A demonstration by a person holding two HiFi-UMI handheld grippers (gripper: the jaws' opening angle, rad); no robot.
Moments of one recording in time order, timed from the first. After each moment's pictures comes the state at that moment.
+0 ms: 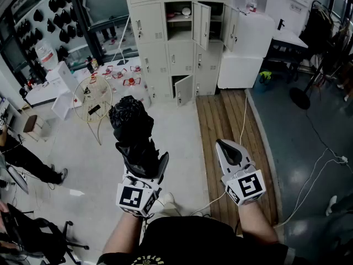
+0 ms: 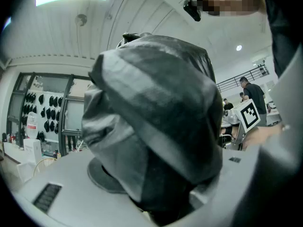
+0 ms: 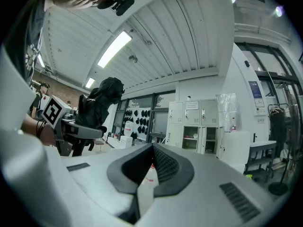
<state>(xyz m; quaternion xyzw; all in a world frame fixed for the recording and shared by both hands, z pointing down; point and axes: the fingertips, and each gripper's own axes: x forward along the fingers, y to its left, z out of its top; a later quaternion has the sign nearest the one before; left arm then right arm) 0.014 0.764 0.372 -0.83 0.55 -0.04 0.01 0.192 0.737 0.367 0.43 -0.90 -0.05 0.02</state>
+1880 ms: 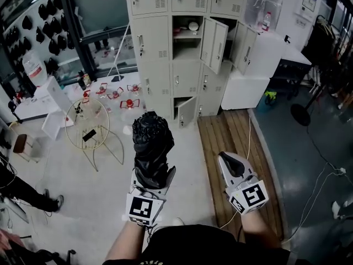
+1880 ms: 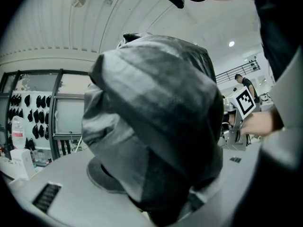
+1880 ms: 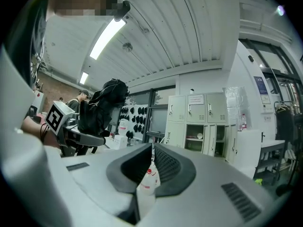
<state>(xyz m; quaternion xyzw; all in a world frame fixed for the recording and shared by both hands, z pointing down) -0.105 0.547 0.388 -0.87 0.49 -0.06 0.05 0.060 0.535 0.370 0.44 -0.90 -0.06 0.03</state>
